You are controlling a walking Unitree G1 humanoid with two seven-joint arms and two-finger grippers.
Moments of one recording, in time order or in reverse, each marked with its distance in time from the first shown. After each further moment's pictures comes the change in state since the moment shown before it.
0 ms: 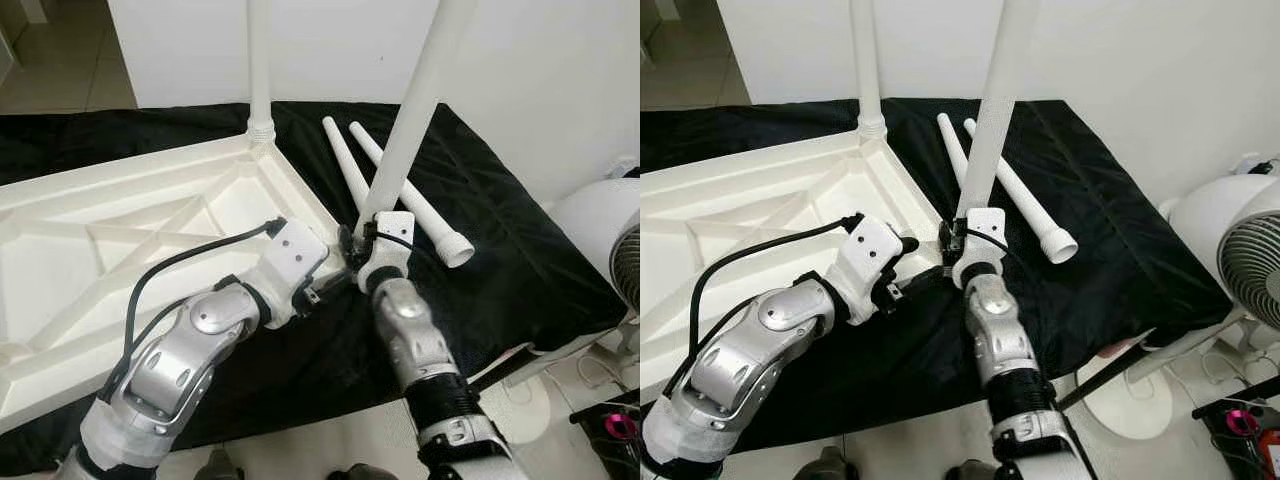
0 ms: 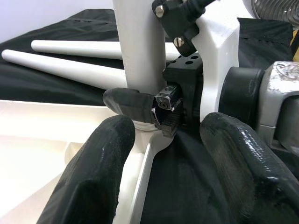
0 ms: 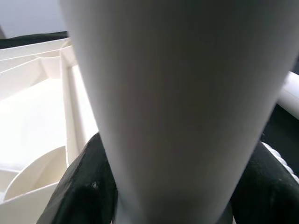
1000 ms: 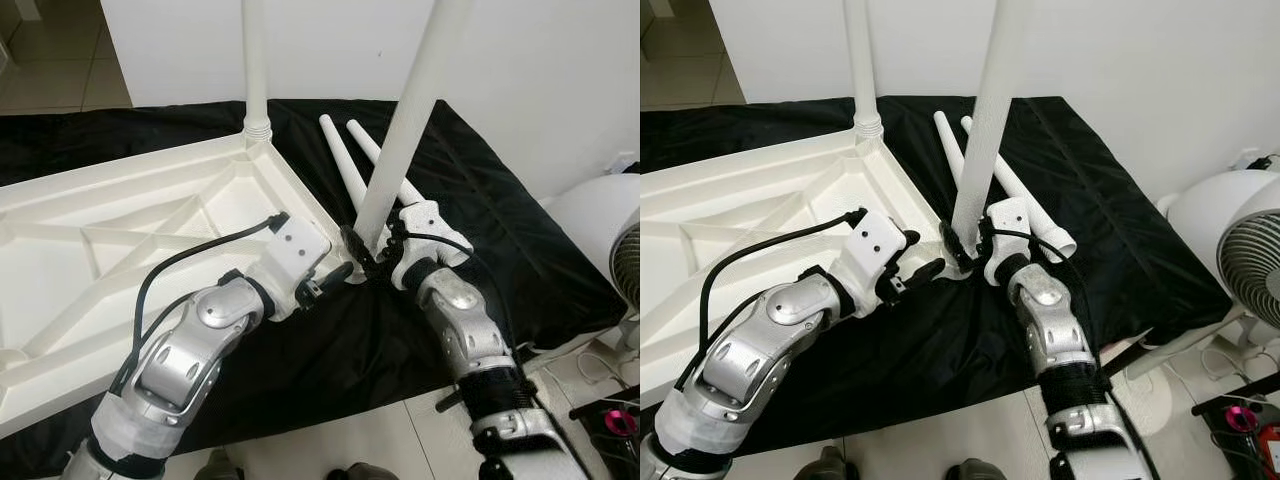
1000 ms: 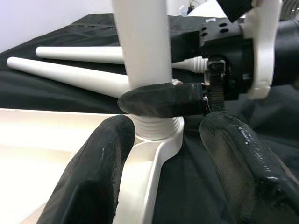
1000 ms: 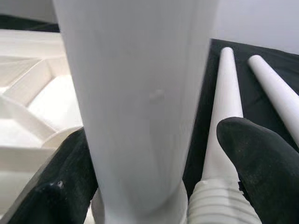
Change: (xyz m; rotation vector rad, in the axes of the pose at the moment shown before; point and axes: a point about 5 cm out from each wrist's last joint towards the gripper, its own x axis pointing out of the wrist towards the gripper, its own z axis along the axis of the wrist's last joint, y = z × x) left arm 0.007 0.003 0.000 0.026 -0.017 0.018; right arm 0.001 -0.045 0.022 -0.222 -0.032 0.433
